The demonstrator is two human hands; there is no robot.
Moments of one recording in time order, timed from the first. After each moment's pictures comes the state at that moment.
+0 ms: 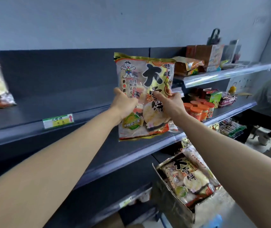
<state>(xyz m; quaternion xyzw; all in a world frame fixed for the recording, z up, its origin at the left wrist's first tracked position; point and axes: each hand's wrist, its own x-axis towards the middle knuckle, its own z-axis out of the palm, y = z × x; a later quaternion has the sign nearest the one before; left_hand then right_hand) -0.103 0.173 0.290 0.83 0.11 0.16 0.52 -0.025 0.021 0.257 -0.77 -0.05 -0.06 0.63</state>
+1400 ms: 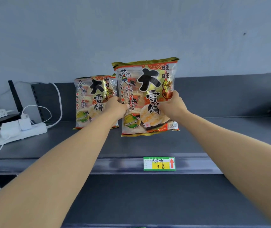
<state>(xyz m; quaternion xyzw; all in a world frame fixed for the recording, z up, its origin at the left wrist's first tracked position) -0.126 0.511 0.350 0.76 0.36 0.35 0.41 0.013 0.388 0.338 -0.79 -0.31 0.03 0.53</state>
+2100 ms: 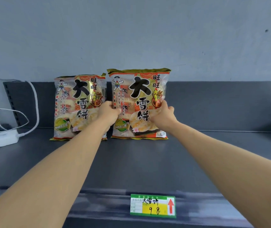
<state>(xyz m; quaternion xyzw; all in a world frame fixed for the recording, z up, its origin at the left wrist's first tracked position) -0.039 0.599 0.324 0.73 0.36 0.37 0.45 0.088 0.465 0.315 -0.81 -0.34 0.08 0.47</state>
